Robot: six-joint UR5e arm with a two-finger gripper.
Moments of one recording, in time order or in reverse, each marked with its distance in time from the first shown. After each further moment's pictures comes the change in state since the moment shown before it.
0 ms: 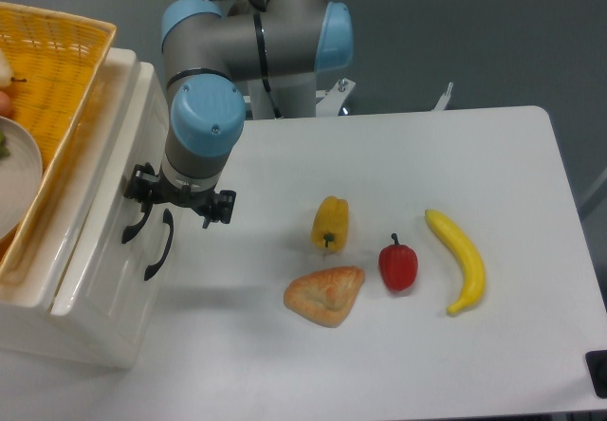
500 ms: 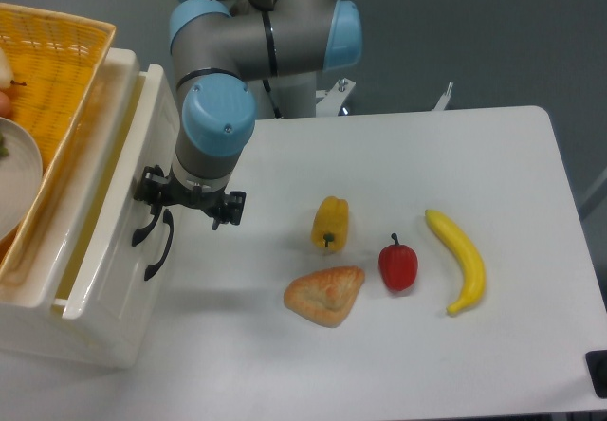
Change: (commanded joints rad) arm 0.023 0.002 0.009 0.000 0.002 0.002
